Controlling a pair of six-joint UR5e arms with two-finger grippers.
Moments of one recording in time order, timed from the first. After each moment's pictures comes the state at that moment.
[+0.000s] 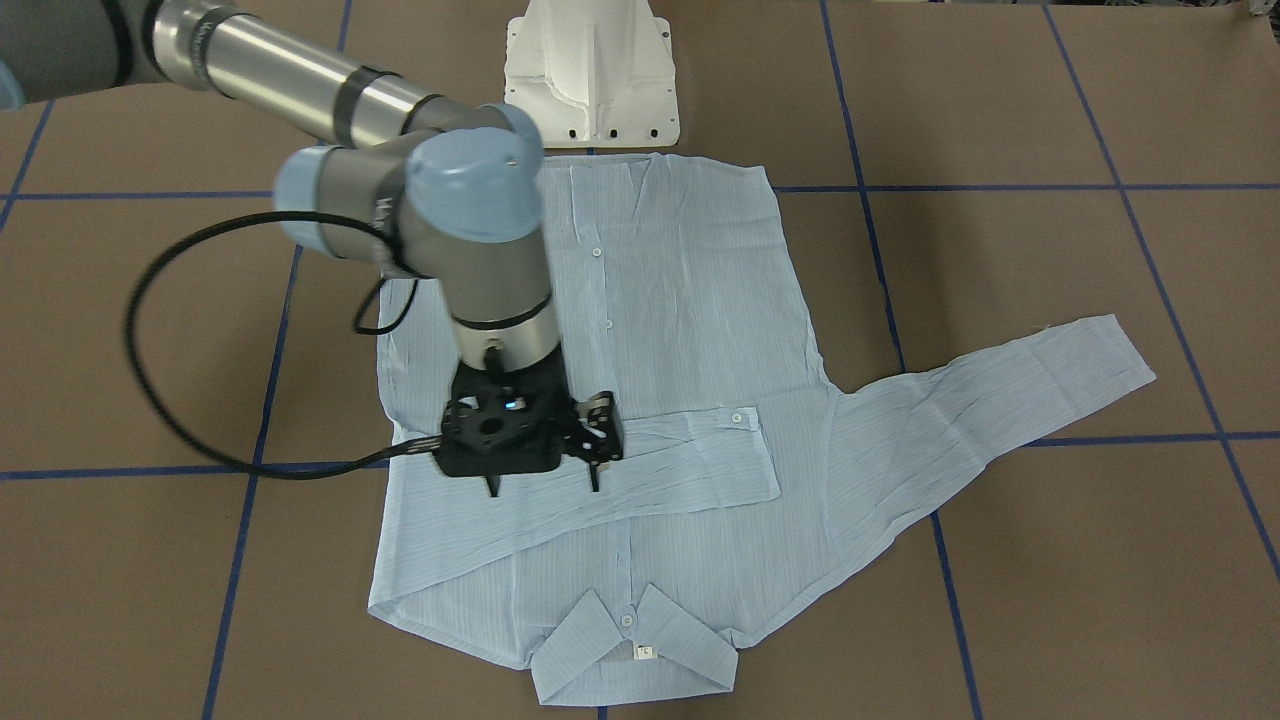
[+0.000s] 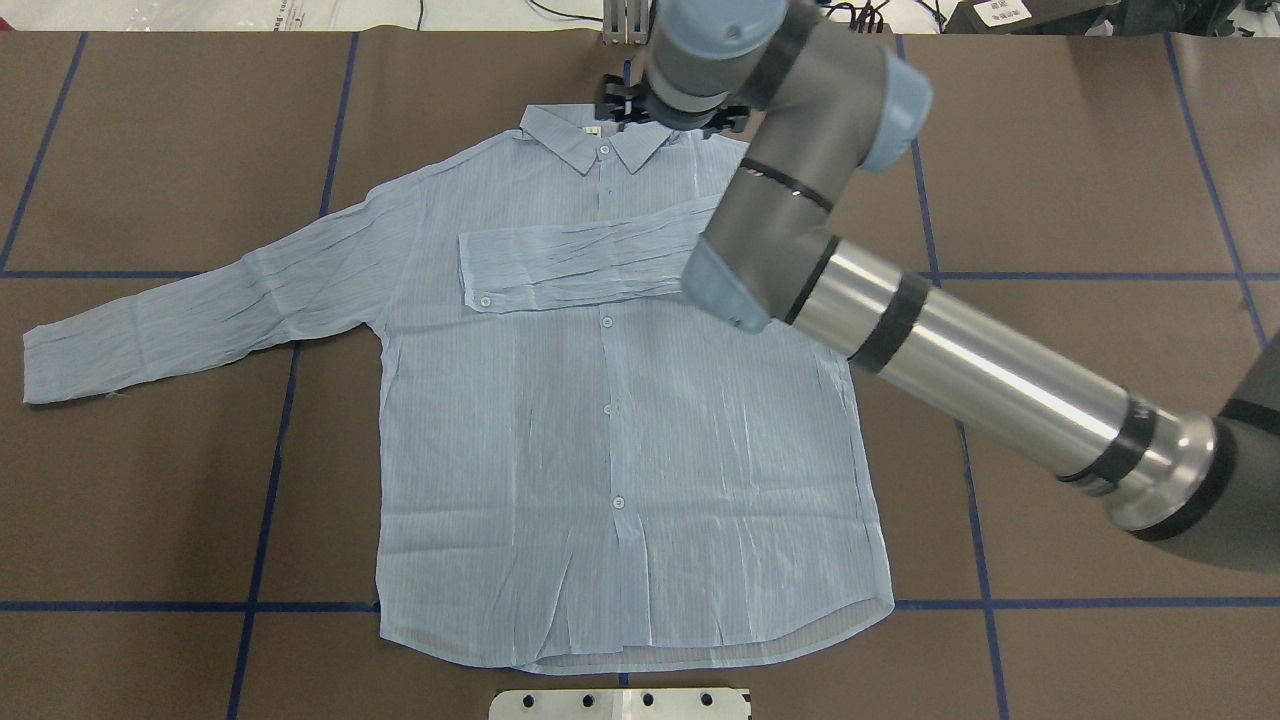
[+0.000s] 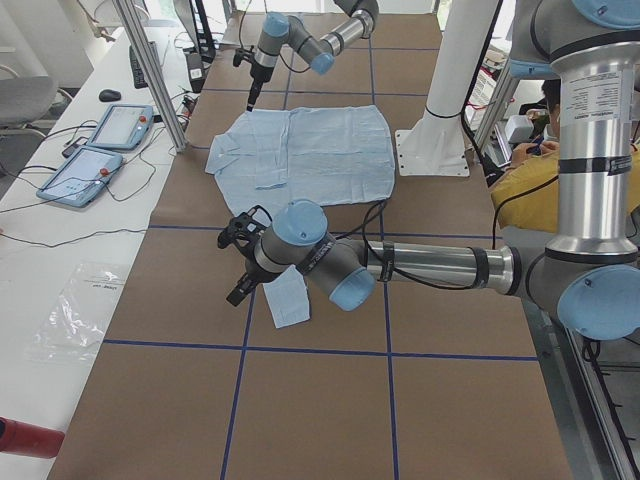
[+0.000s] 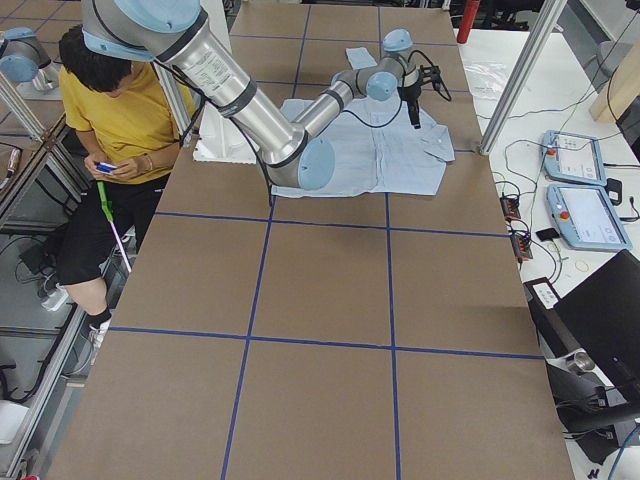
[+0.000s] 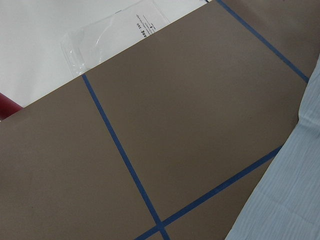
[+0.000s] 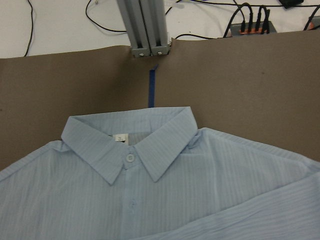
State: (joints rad) left arm -1.53 -1.46 -1.68 -2.34 -2.32 -0.11; right arm 0.82 -0.70 1.36 -1.33 1.84 1.05
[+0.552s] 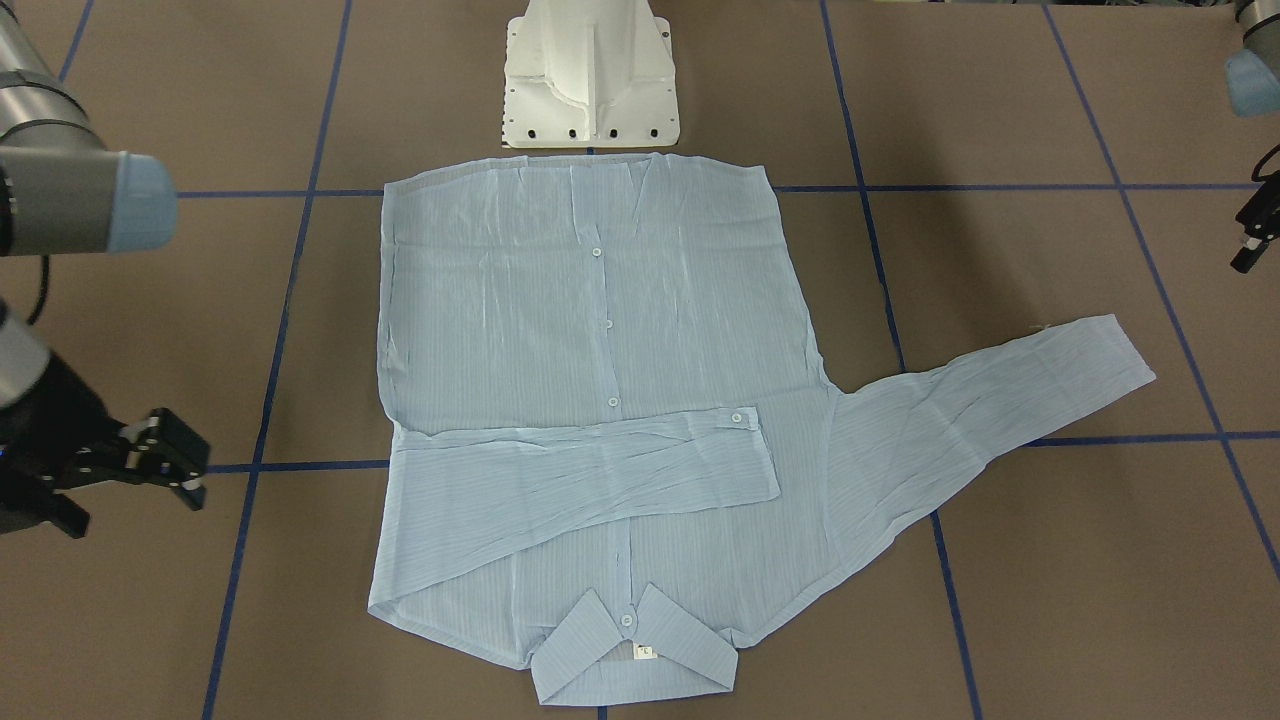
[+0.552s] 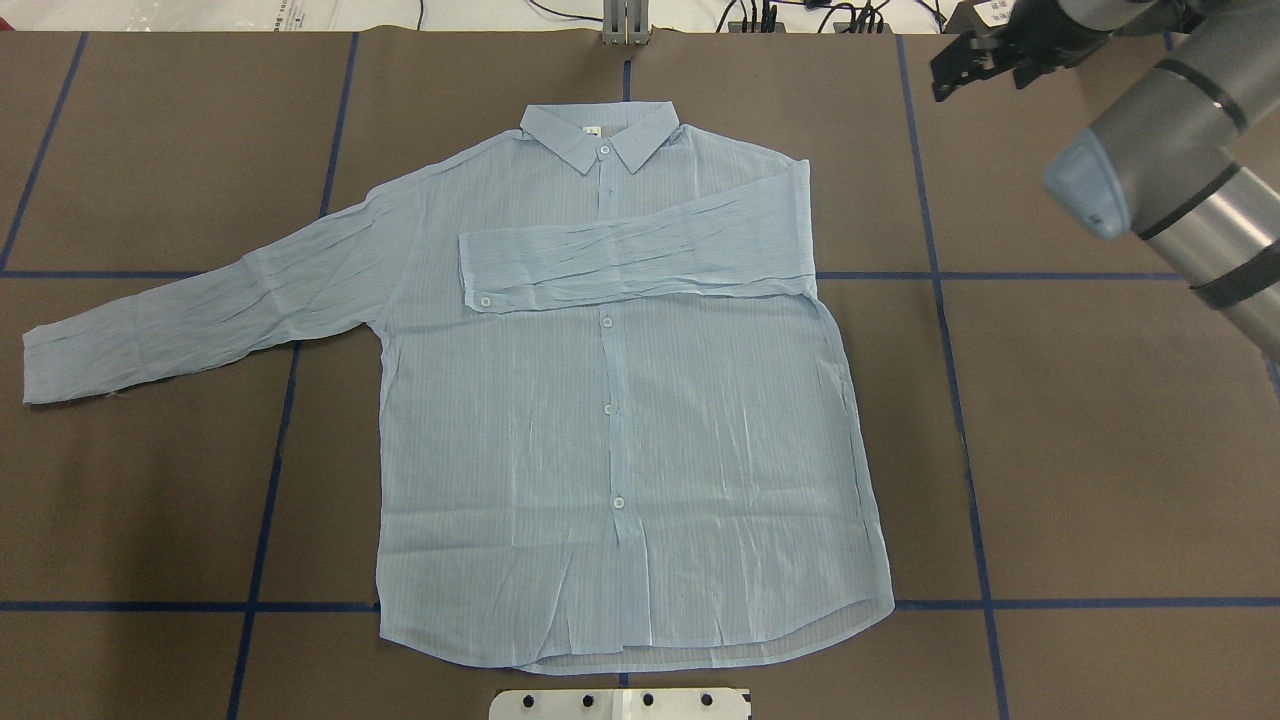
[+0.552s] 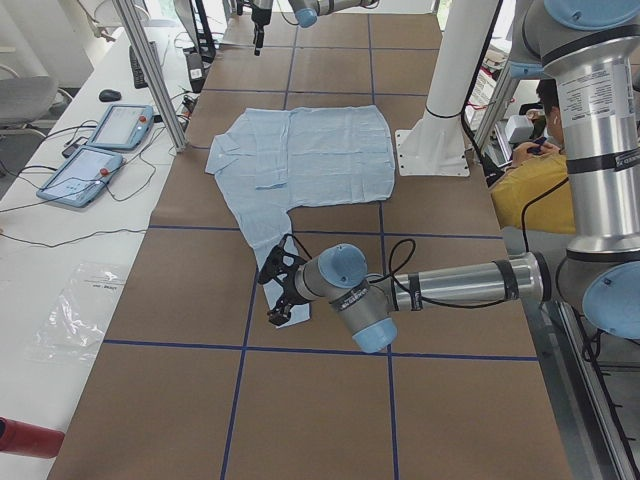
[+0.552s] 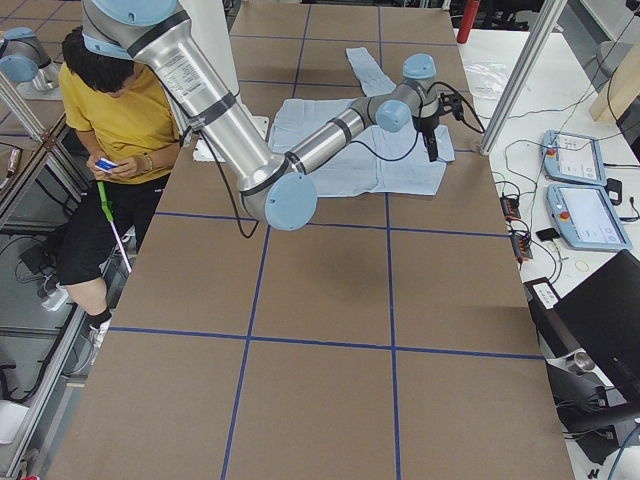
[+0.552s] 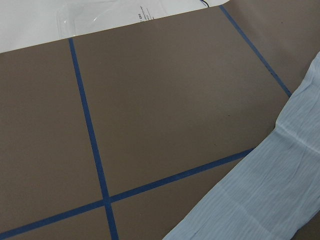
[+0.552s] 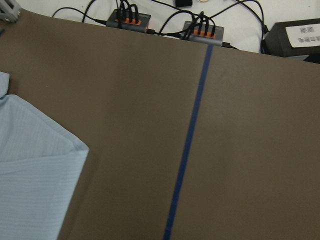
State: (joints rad) left arm -1.33 -1.34 -1.53 -2.81 -2.20 -0.58; right arm 1.16 -1.08 1.54 -1.33 2.15 0.54
